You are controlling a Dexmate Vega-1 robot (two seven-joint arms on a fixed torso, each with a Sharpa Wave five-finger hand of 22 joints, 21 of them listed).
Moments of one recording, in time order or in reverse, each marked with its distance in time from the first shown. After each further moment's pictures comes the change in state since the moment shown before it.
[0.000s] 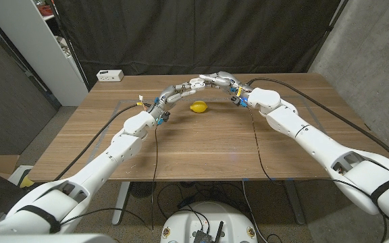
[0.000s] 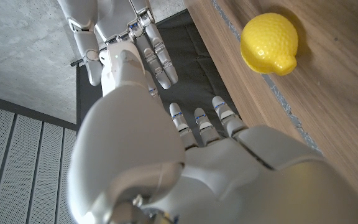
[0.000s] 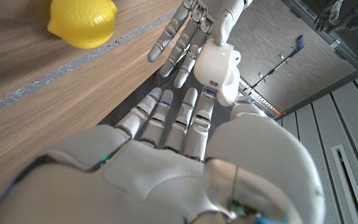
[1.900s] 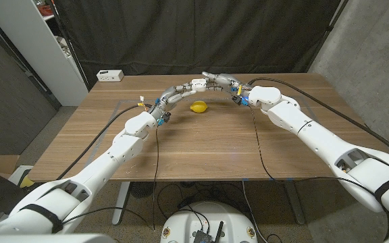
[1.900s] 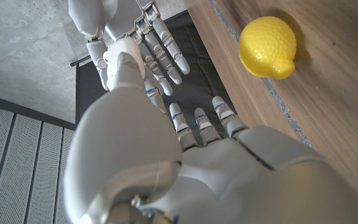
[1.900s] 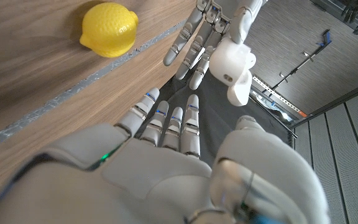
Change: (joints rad) left arm -0.011 -0.014 0.005 0.031 -0.003 -0.011 -0.016; left_hand -0.036 -0.011 0.029 -0.015 0.000 0.016 0.019 0.000 0.000 -0.005 -0.005 -0.004 0.000 0.000 0.000 0.000 0.000 -0.002 0.002 0.000 0.000; right arm 0.017 -0.023 0.000 -0.047 0.024 -0.170 -0.028; right_hand -0.255 -0.051 -0.067 0.024 0.008 -0.526 0.085 -0.112 -0.064 -0.369 0.095 -0.129 -0.017 -0.221 0.007 -0.071 0.070 -0.069 0.062 0.000 0.004
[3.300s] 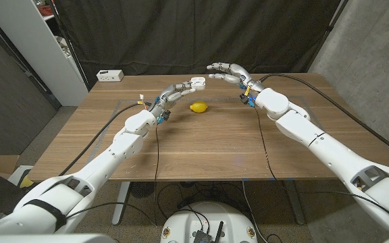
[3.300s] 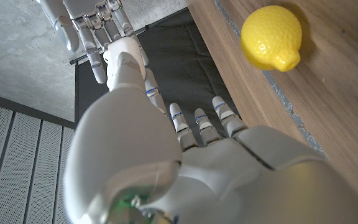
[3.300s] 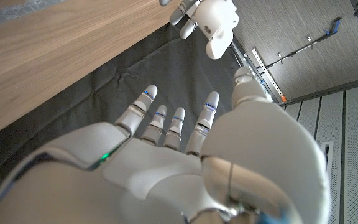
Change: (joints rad) left arm -0.032 -0.018 0.000 0.051 -0.003 -0.009 -0.021; left_hand -0.007 0.006 0.011 -0.011 -0.002 0.001 0.002 0.000 0.000 0.000 0.000 -0.004 0.000 0.000 0.000 0.000 0.000 0.000 0.000 0.000 0.000; right arm -0.145 -0.082 0.069 -0.189 -0.201 0.153 -0.278; right_hand 0.359 -0.073 0.095 -0.273 0.055 0.176 -0.265 0.128 0.040 0.023 -0.088 0.079 -0.054 0.005 -0.001 -0.015 -0.145 -0.013 0.002 0.000 -0.002
